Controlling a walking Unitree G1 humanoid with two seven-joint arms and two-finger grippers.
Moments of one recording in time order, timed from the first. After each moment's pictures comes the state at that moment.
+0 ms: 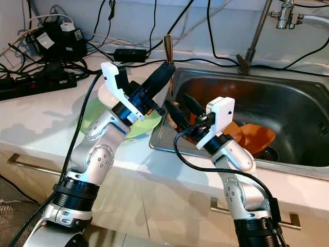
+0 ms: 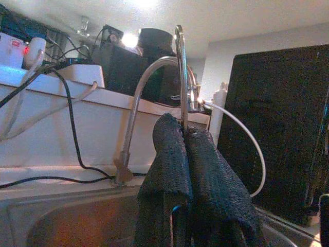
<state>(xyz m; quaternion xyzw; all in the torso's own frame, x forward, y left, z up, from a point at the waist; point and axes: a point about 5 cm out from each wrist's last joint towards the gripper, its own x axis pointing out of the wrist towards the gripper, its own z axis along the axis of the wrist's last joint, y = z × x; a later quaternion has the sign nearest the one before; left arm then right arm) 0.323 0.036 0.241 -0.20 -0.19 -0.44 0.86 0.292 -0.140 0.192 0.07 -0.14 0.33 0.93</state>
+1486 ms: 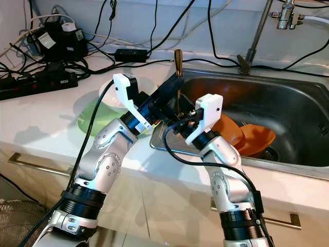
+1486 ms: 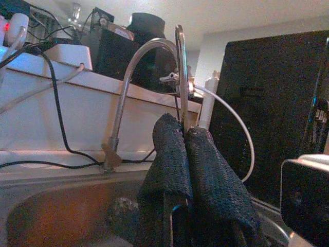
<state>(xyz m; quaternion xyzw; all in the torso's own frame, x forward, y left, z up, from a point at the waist) 0.317 0.023 0.223 -0.20 -0.17 -0.45 0.85 0.306 -0.120 0.191 0.09 -0.15 0.33 0.93</state>
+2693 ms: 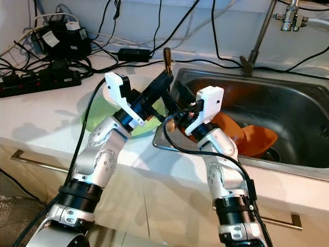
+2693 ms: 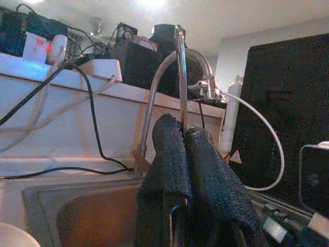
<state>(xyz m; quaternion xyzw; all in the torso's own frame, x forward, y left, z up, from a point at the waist) 0.332 0.038 0.220 -0.18 -0.19 -0.42 0.87 0.327 -0.121 0.193 0.09 -0.17 0.31 0.93</state>
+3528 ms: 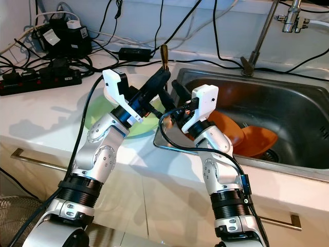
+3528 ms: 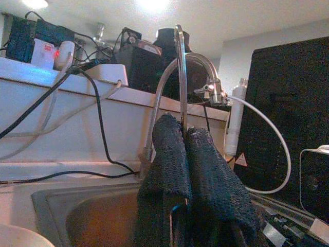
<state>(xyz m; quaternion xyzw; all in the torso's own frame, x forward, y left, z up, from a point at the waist) 0.338 0.043 0.222 -0.17 -0.19 -0.42 0.87 0.333 -0.115 0.192 0.08 -0.17 0.31 0.93</state>
